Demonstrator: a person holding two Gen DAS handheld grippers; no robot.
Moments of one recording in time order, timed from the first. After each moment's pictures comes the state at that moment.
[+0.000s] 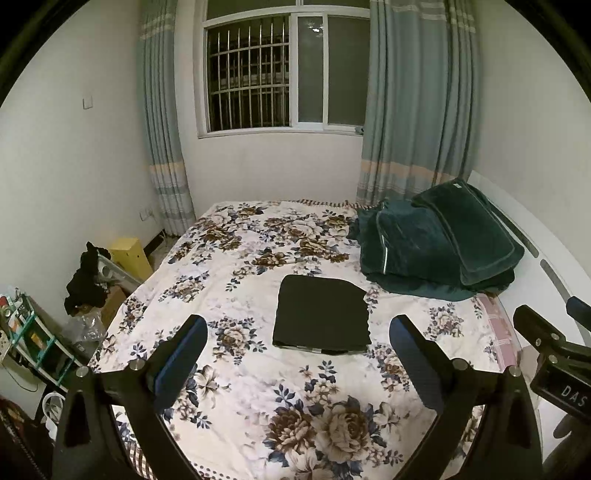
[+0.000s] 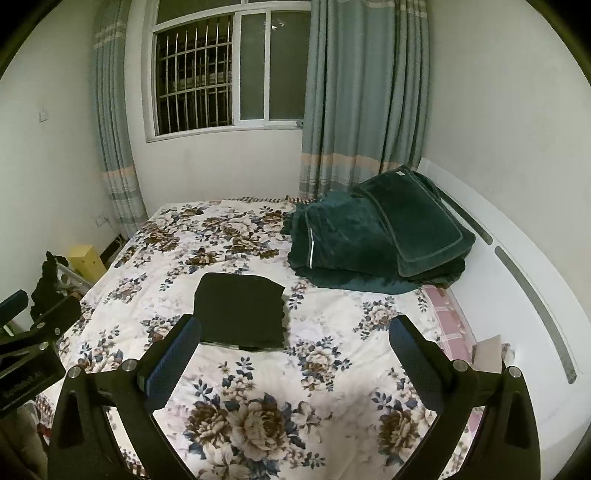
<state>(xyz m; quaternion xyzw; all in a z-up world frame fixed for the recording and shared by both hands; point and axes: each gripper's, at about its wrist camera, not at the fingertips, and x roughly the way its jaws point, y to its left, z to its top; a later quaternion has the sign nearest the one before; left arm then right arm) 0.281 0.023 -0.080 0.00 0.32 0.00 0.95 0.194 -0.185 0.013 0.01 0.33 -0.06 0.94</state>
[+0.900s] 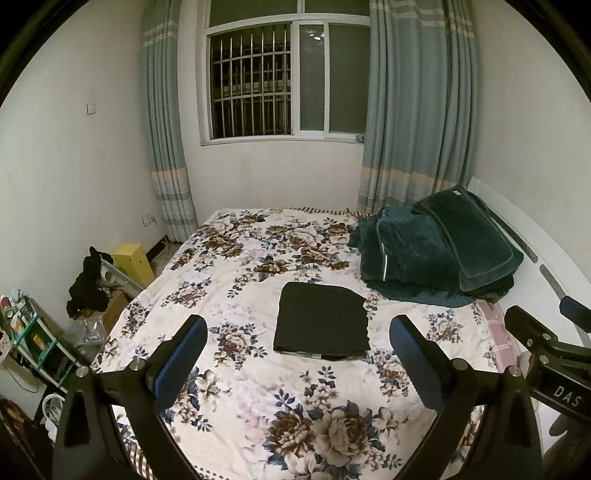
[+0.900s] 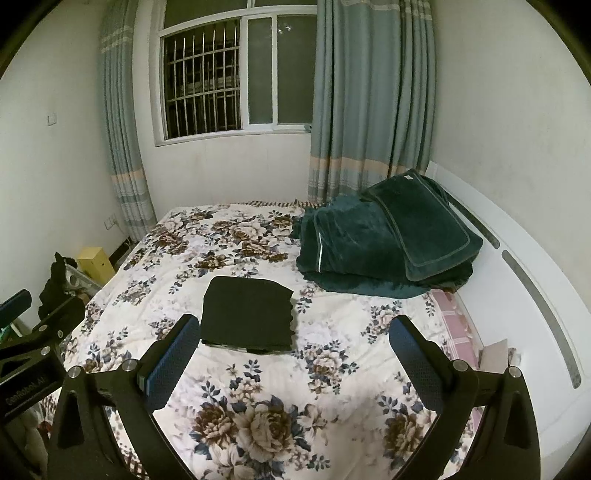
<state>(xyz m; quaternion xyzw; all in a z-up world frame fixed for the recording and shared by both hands) 0.270 0.025 -0.066 0.00 0.30 0.00 0.95 0.194 -0.184 0.013 0.01 0.32 -0.05 0.95</state>
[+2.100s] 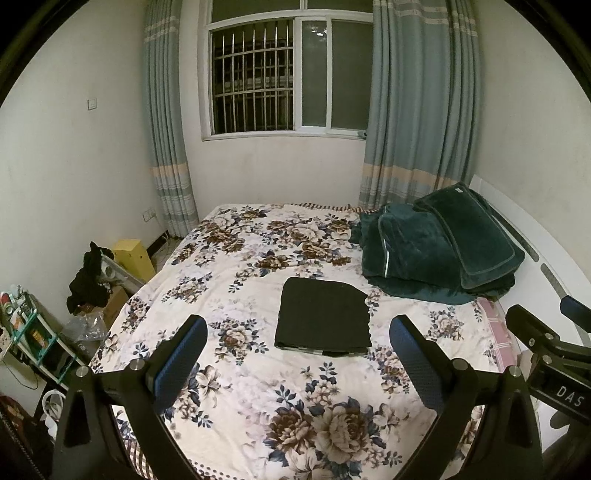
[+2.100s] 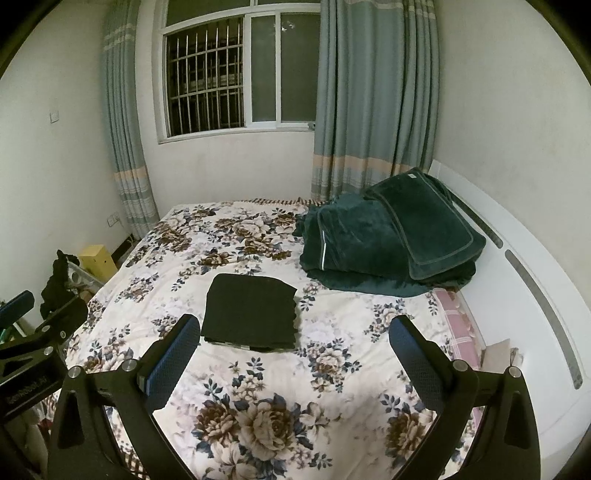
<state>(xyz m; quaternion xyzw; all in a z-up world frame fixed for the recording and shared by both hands) 0.267 0.024 -0.067 0.00 0.31 0.01 0.95 0.189 -0.173 0.010 0.02 0.33 -0.05 0.94</state>
